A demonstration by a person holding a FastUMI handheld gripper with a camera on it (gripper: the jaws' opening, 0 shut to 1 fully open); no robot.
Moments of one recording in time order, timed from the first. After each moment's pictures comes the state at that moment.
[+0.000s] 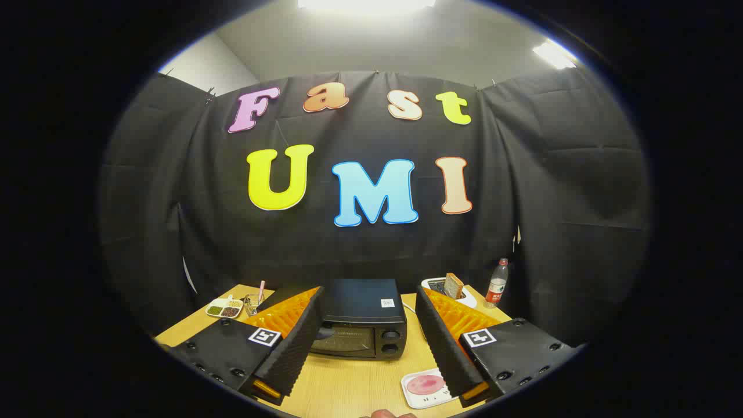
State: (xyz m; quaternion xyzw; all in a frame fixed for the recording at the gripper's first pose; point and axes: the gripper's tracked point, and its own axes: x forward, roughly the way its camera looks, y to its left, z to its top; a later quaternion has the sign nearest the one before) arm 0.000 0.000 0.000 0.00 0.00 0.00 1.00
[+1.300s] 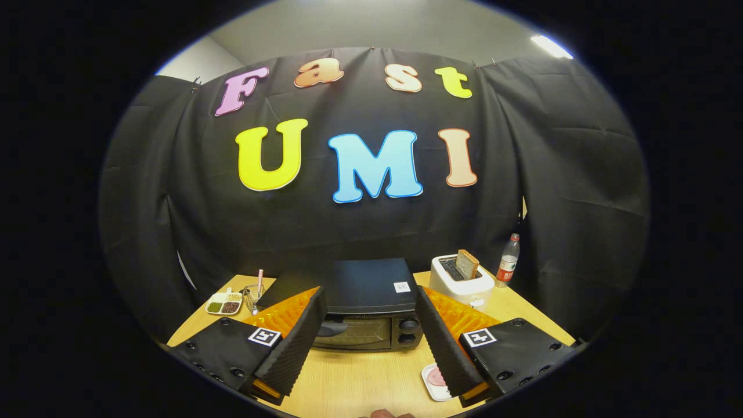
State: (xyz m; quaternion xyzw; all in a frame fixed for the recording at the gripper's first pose) arm 0.049 0.032 -0.033 0.02 0.07 -0.01 1.00
